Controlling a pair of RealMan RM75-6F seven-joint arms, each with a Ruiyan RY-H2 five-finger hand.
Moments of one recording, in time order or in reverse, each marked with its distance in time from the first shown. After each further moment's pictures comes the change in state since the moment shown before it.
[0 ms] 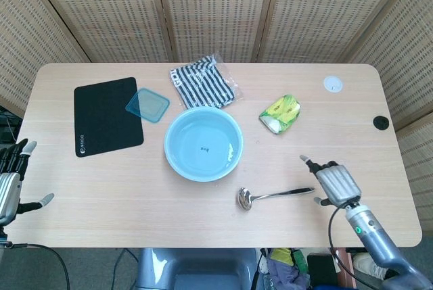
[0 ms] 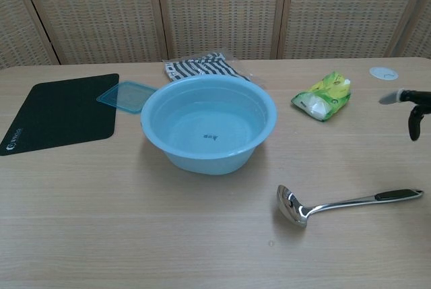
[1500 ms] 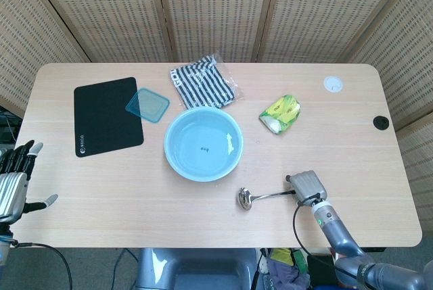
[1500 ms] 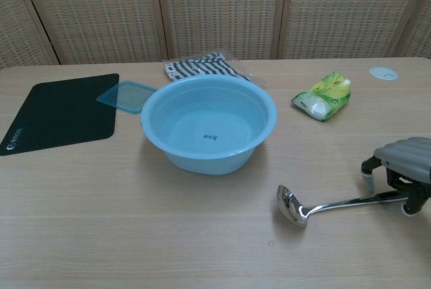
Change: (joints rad) left arm -0.021 -0.015 0.006 0.001 -0.032 -0.022 0.036; right arm 0.086 -0.338 -0.022 0.259 0.294 -0.107 -0.268
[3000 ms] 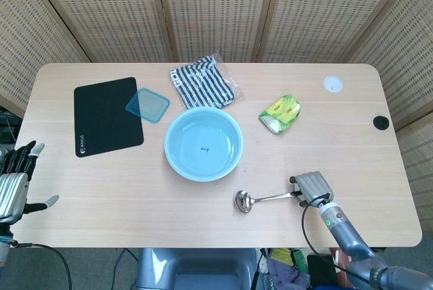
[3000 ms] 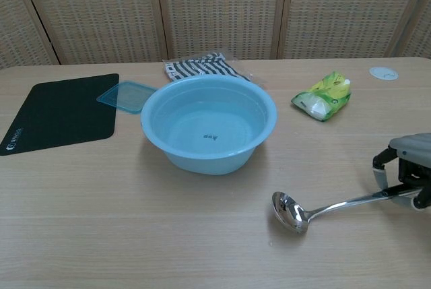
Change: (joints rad) left arm -0.003 0.009 0.010 -0.002 0.011 -0.009 -0.024; right arm -0.023 0.103 -0.007 -0.070 -0.109 -0.003 0.247
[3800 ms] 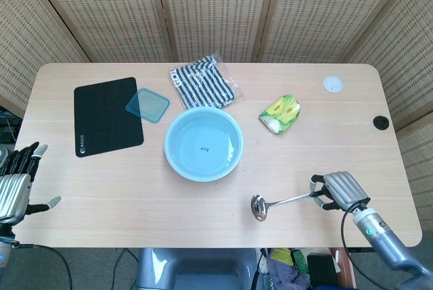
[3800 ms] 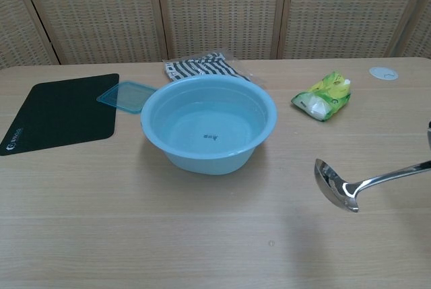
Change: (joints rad) left arm -0.003 -0.005 0.006 -0.002 0.005 -0.005 0.010; right arm -0.063 0.314 -0.049 -0.183 -0.254 0.119 0.401
